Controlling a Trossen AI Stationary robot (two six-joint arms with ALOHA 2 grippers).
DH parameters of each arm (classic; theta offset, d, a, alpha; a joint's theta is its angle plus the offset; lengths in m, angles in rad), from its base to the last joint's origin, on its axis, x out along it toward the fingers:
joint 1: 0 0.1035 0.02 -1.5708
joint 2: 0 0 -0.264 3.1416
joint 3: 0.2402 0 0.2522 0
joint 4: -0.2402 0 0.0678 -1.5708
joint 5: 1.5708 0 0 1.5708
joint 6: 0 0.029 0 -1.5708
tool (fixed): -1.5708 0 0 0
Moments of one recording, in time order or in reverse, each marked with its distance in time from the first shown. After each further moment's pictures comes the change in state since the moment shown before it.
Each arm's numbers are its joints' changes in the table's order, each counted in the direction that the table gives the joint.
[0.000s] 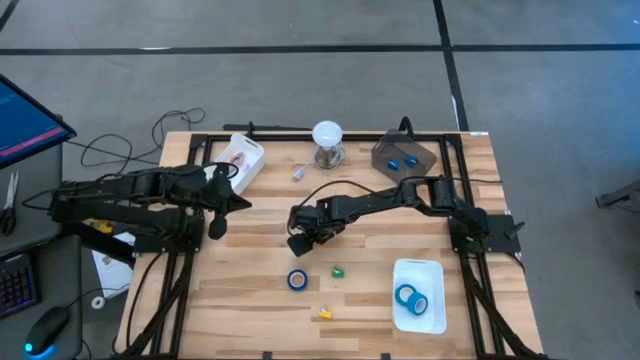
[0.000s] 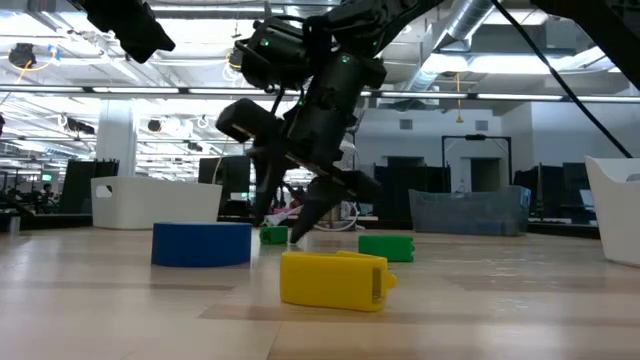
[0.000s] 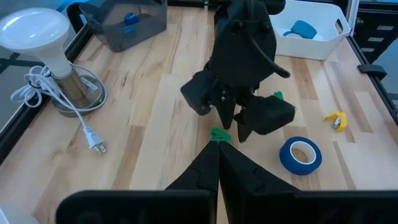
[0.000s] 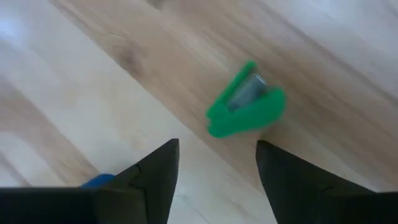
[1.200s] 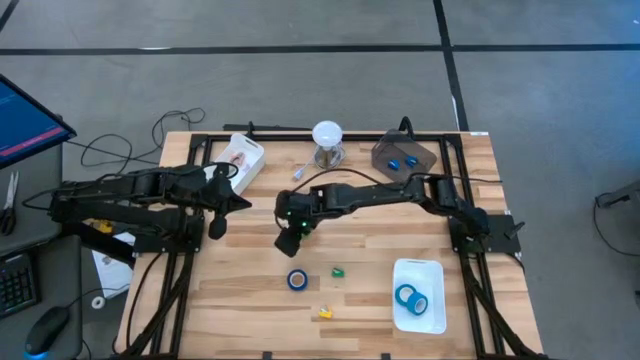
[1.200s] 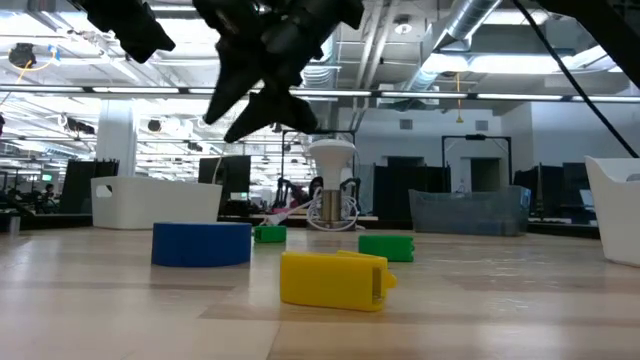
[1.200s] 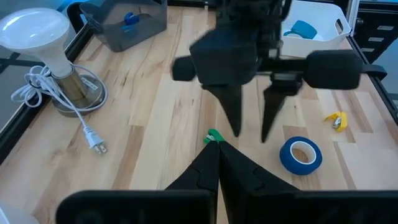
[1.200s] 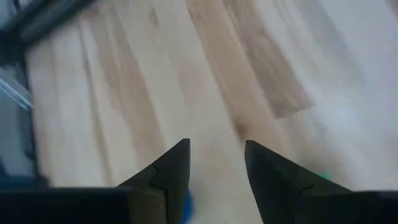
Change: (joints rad) left arm 0.000 0.000 0.000 0.000 0.000 0.000; right arm -0.003 -0.011 0.287 -0.068 -0.002 -0.473
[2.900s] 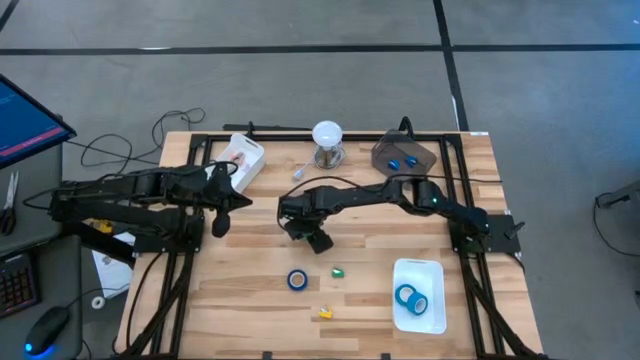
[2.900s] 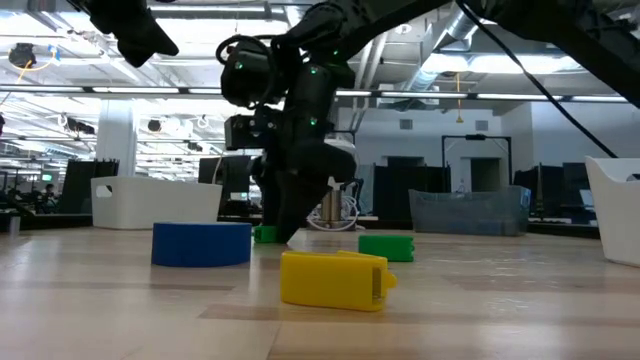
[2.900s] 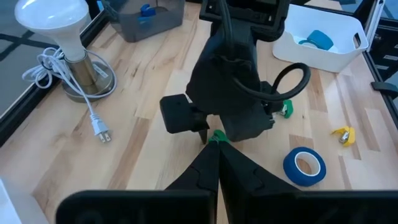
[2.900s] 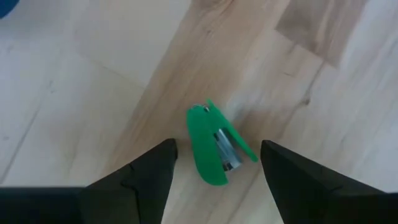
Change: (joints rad) left arm 0.001 0.012 0.001 0.001 0.050 -0.102; right arm -0.050 0.179 0.007 -0.199 -0.050 -1.060
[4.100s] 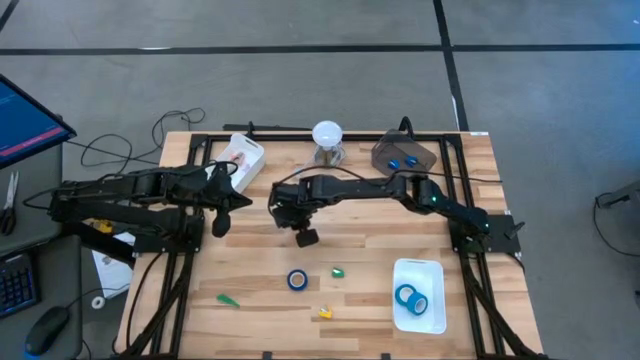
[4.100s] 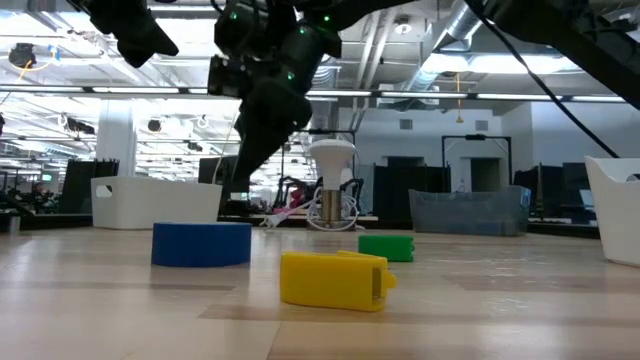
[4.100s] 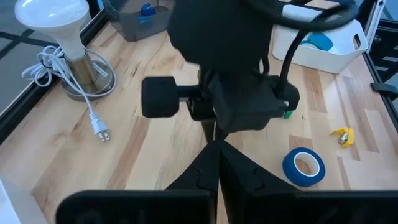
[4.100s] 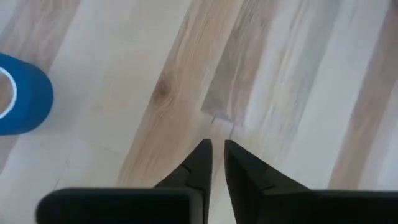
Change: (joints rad) left arm 0.000 0.000 0.000 0.000 -0.001 -0.008; right arm -0.020 -0.003 0.207 -0.032 0.022 0.119
